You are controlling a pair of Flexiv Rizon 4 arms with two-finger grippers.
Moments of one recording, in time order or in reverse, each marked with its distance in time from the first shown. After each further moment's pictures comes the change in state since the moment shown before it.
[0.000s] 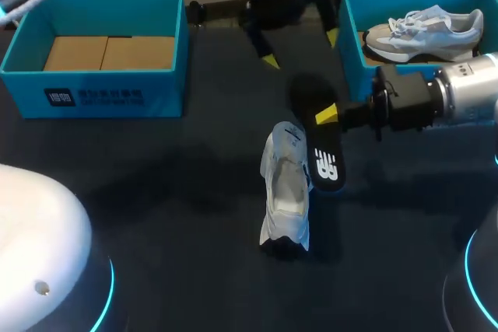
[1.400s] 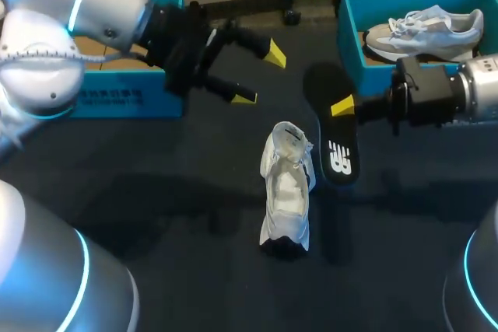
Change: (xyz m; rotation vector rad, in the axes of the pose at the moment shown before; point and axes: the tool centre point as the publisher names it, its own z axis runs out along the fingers) left arm 0.053 -0.057 -0.017 0.043 -0.654 0.174; right arm 0.022 -0.006 -0.026 -0.052 0.029 -0.010
